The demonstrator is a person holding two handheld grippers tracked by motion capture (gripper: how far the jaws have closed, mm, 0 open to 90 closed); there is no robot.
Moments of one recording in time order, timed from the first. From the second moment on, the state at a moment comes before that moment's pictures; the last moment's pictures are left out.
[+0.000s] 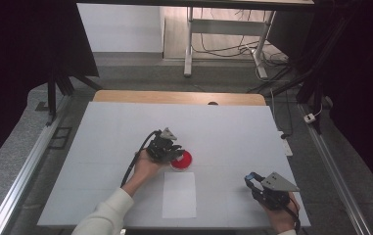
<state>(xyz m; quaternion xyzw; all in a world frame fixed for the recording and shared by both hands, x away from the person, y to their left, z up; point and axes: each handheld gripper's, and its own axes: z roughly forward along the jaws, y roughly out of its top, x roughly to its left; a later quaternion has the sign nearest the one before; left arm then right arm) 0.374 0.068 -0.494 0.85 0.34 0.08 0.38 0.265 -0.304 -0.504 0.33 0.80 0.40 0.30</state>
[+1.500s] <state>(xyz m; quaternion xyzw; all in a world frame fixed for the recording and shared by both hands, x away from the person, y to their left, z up) 0.374 0.056 -0.494 0.87 0.33 0.10 0.35 0.265 -0.300 -0.503 0.32 0.81 0.40 0.29</state>
